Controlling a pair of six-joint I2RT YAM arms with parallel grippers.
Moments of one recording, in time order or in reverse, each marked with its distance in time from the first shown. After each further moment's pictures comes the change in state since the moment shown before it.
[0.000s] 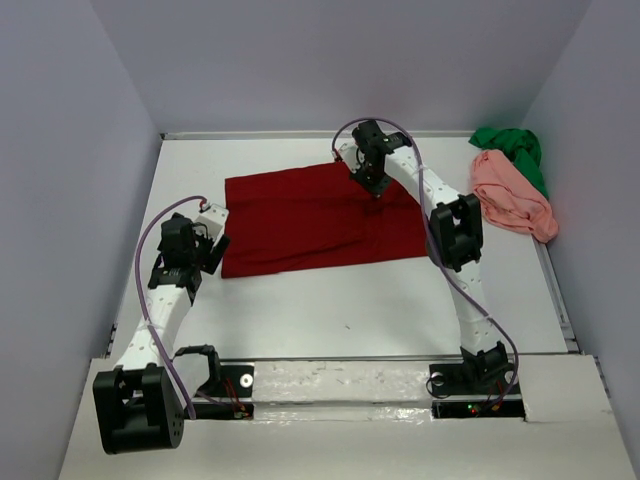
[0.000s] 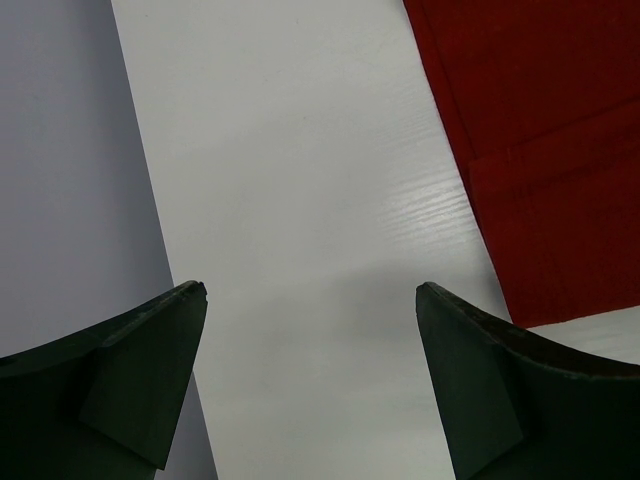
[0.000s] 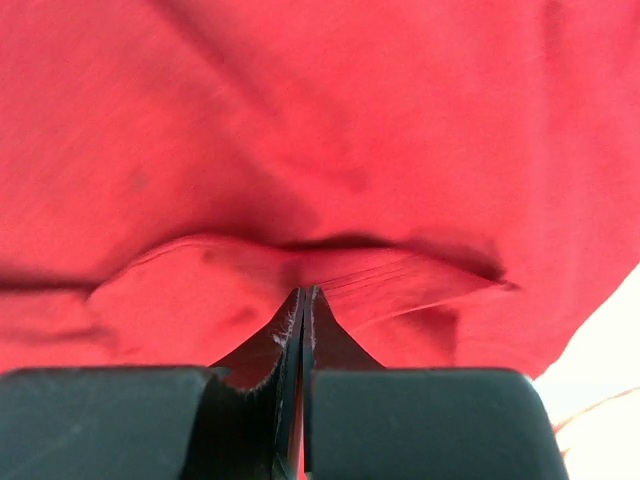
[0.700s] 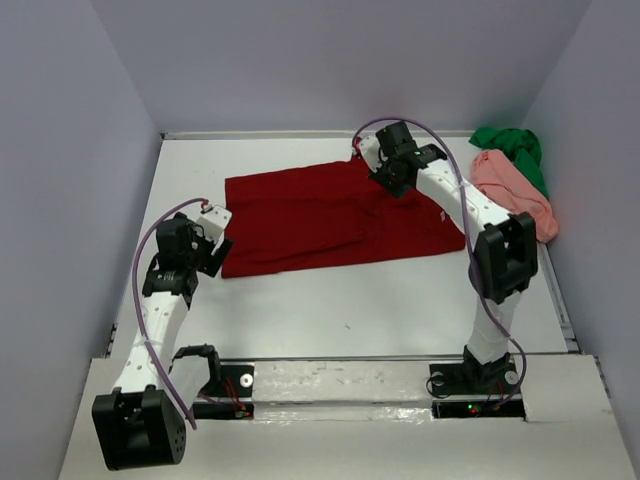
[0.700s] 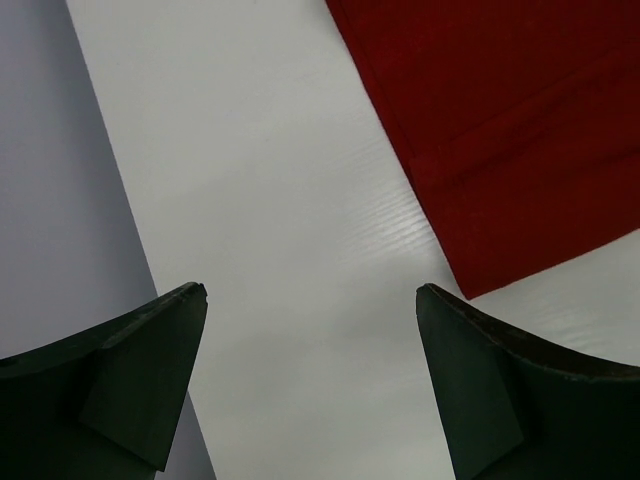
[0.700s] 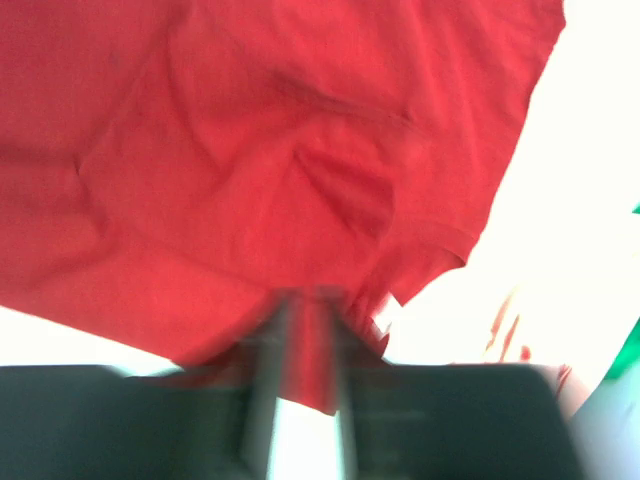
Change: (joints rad) left arm 0.001 -0.094 0.032 -0.115 0.091 0.018; right arm 0.000 -0.438 -0.491 0.291 0.130 -0.011
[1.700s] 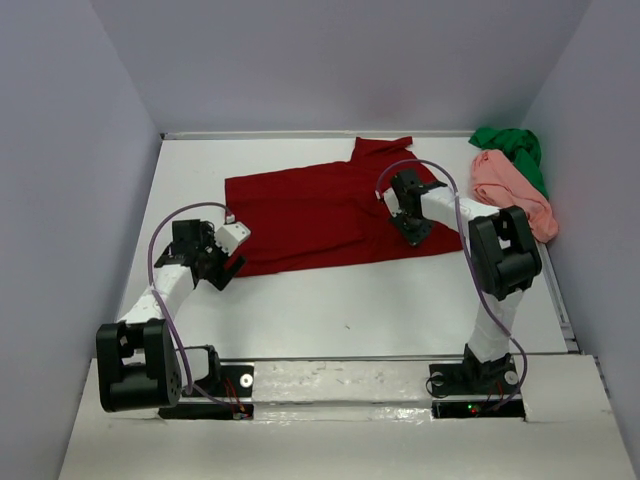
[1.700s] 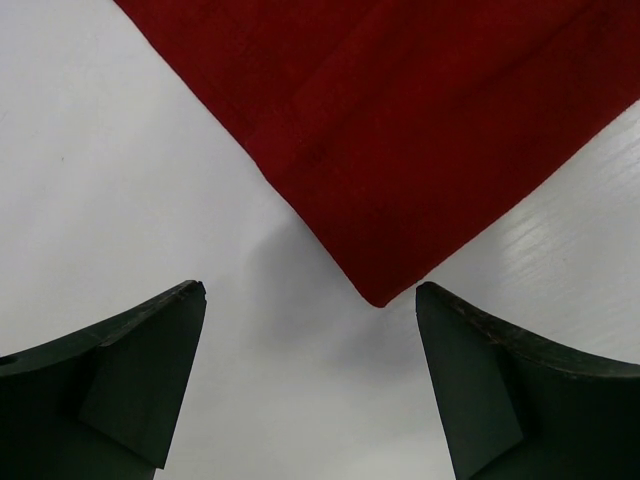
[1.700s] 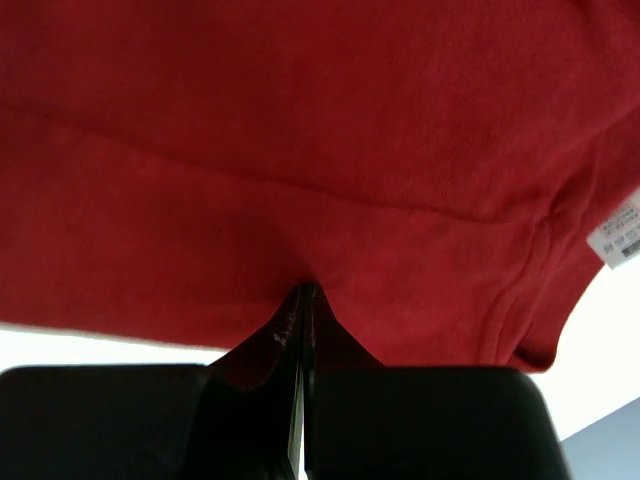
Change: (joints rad) left arm 0.000 0.297 0.006 -0.040 0.202 0.176; right arm -0.084 -0.056 -0.475 0.075 0.001 0.200
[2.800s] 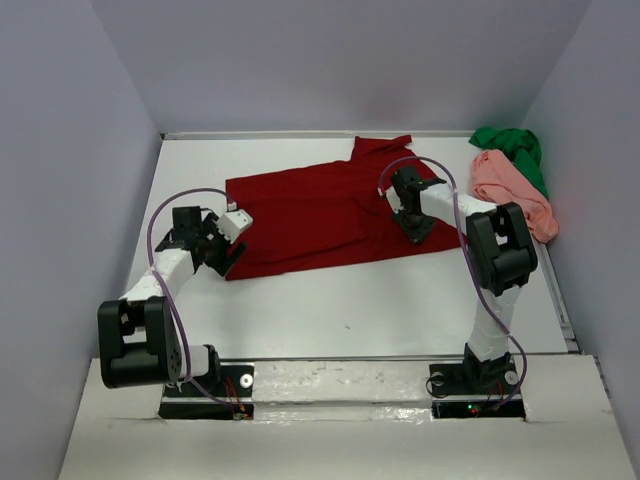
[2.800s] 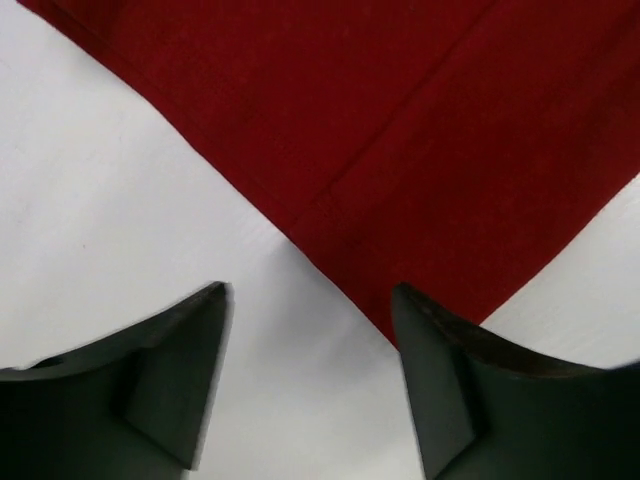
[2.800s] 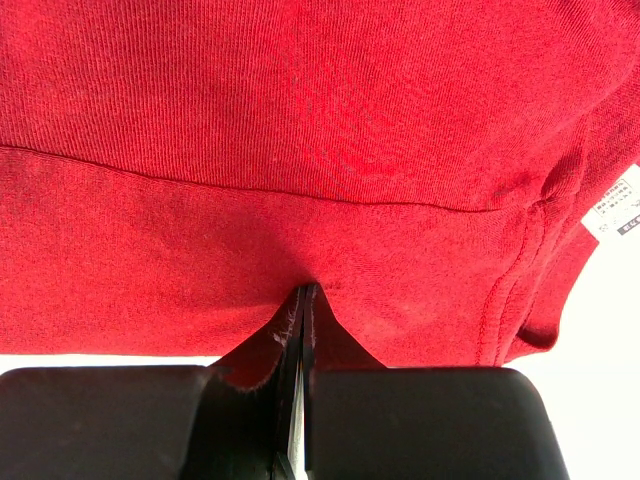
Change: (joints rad) left arm 0.000 0.121 0.097 0.029 0.109 -0.005; right arm -0.018 0.067 0.060 -0.008 0.061 0.016
